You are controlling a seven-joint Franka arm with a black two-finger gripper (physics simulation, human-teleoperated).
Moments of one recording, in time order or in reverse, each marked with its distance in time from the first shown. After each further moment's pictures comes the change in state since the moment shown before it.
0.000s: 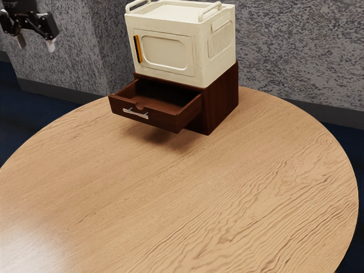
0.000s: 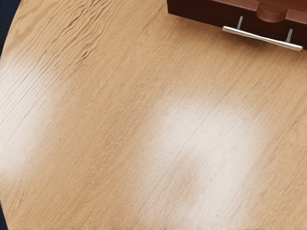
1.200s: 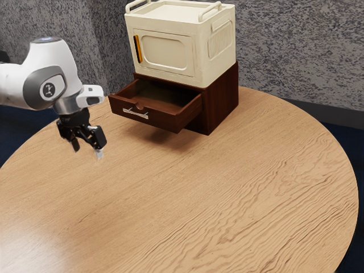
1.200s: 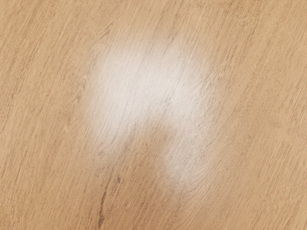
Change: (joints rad) arm -0.281 -0.284 0.067 -0.991 -0.046 0.583 -0.017
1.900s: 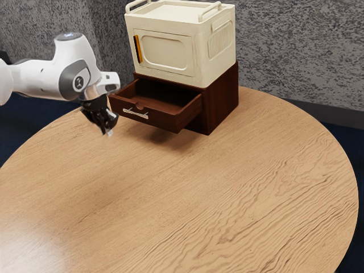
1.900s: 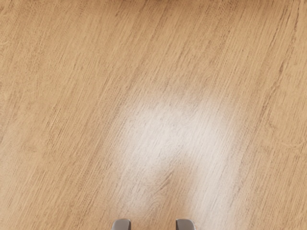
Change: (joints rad) arm 0.015 0.338 0.052 0.295 -0.058 0.158 0.111
